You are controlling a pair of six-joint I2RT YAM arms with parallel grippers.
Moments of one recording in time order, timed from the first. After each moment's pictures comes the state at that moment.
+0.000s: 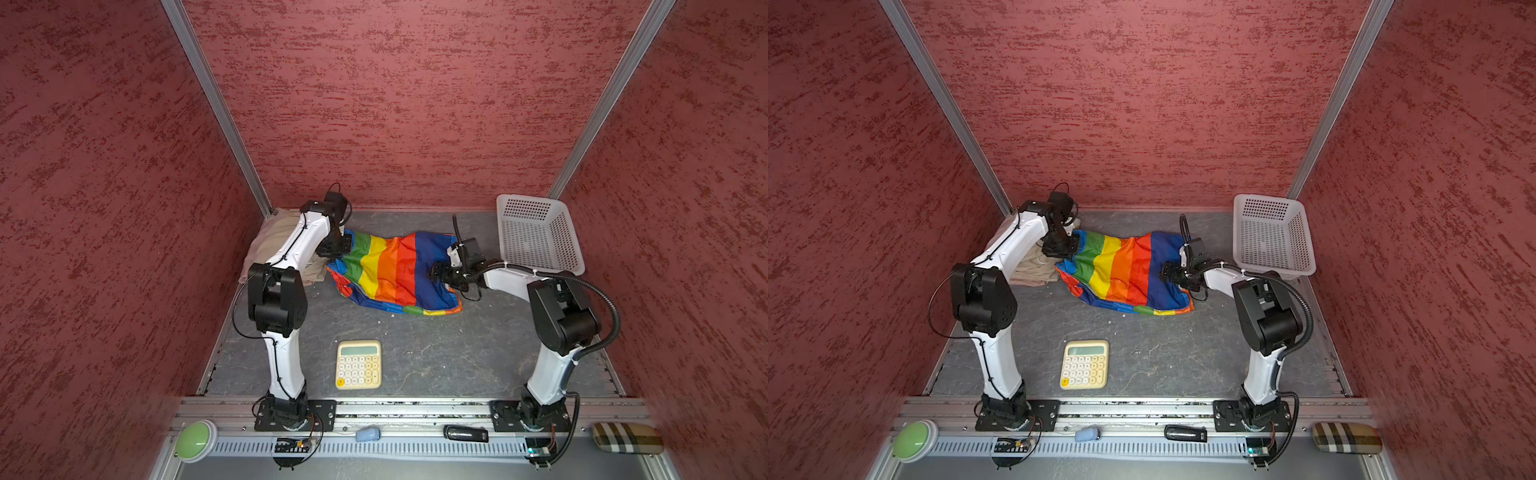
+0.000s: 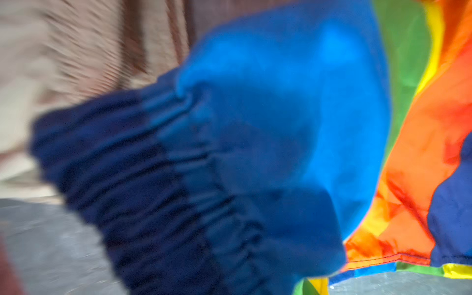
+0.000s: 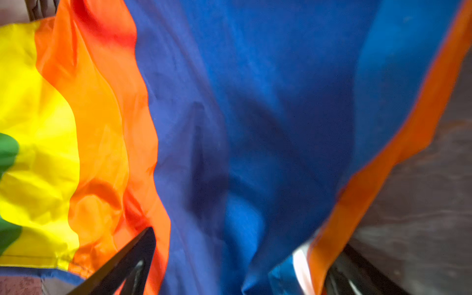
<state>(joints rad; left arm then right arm) -0.23 1.99 1.93 -1.29 -0.12 -0.16 0.36 1.86 1.10 -0.21 -0.34 0.60</state>
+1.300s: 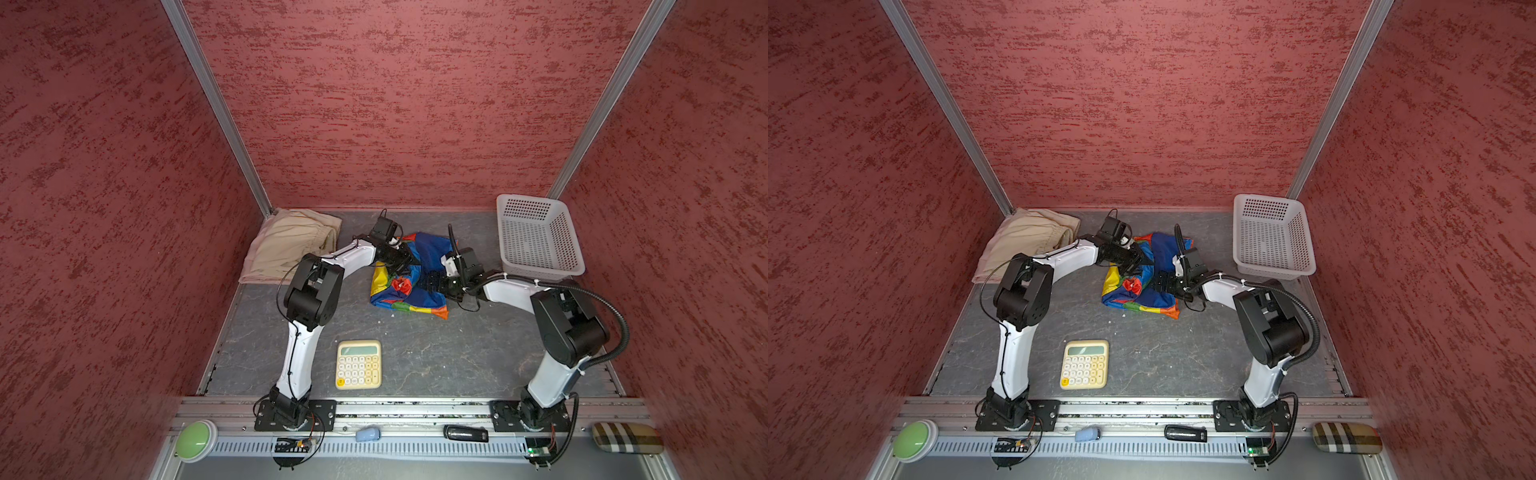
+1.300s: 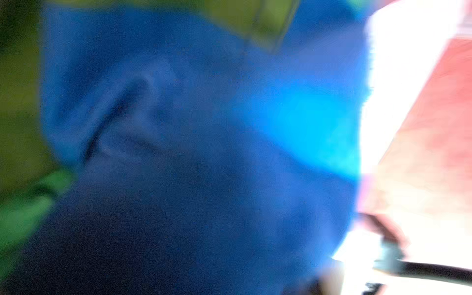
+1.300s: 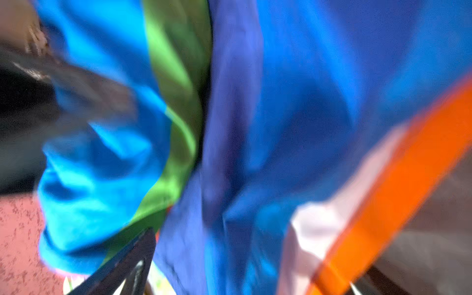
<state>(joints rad) -0.45 2.15 1.59 -0.28 0.68 -1.09 0.42 1.74 0.96 -0.16 -0.41 0.65</state>
